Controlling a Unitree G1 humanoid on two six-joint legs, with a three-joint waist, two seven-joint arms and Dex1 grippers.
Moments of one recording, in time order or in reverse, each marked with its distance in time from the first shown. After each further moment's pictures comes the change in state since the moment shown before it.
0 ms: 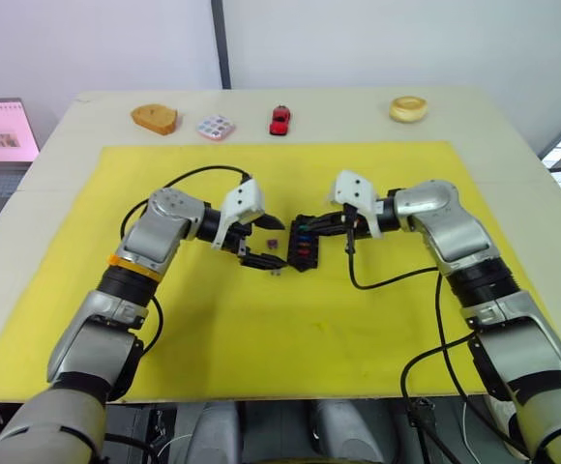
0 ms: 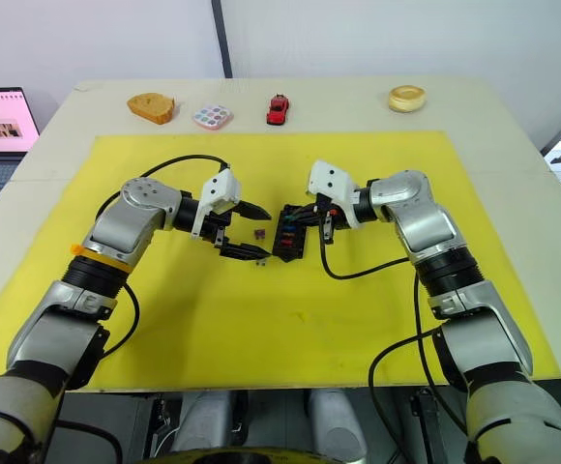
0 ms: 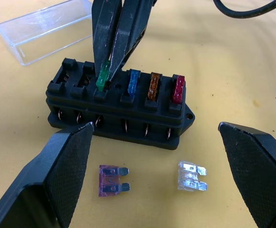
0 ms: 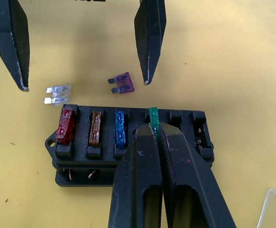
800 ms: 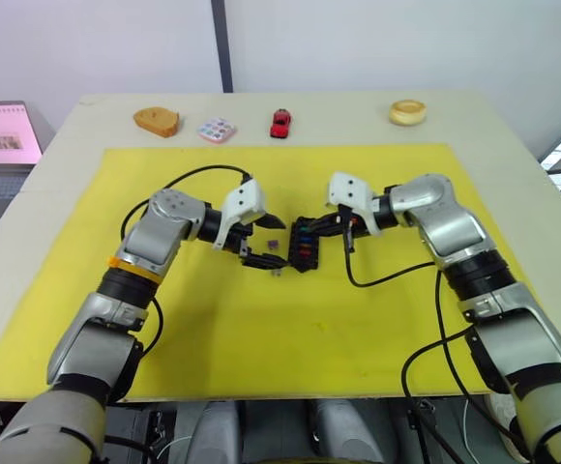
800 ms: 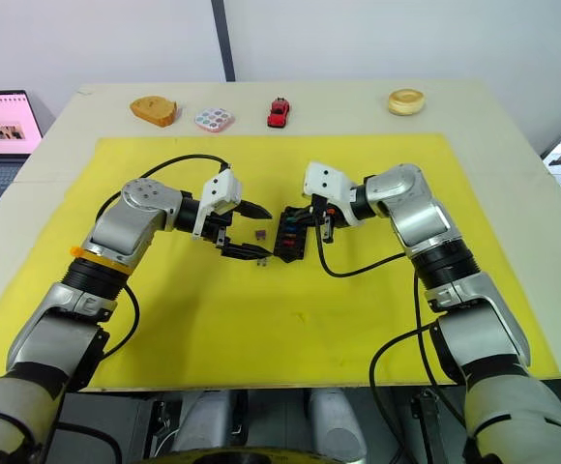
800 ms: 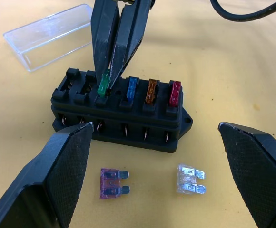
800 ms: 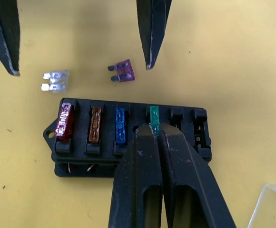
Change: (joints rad) left arm 0.011 0.000 0.000 -0.026 0.000 0.004 0.026; right arm -0.044 0.004 0.047 0.043 -0.072 0.040 0.035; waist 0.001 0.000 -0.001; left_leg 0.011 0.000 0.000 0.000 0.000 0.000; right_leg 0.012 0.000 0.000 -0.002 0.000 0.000
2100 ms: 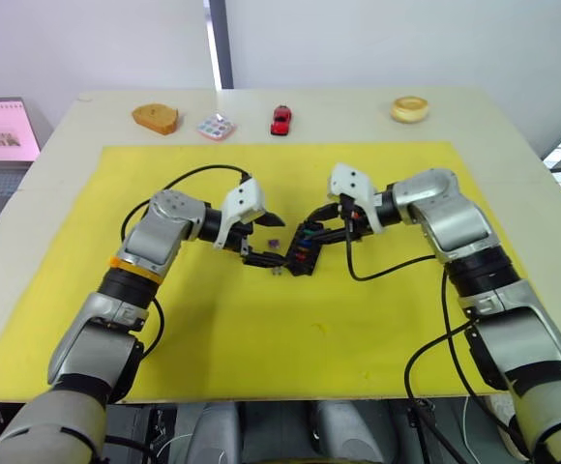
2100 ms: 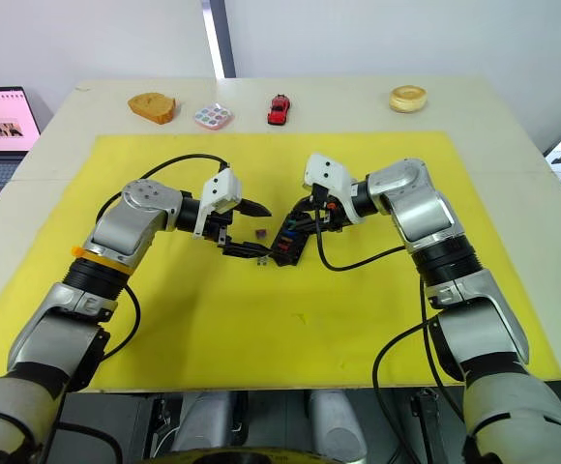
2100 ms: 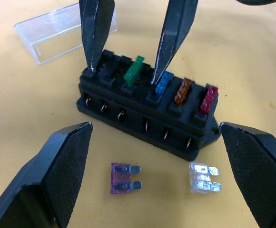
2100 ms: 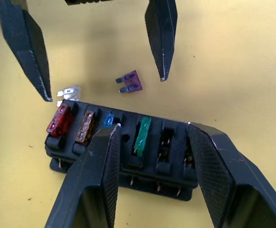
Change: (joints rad) left arm 0.000 -0.004 0.000 0.013 0.001 -0.008 0.029; right arm -0.022 0.004 -0.051 -0.075 0.053 0.158 0.047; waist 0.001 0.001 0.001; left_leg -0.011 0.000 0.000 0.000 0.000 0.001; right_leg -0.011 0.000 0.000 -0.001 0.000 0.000
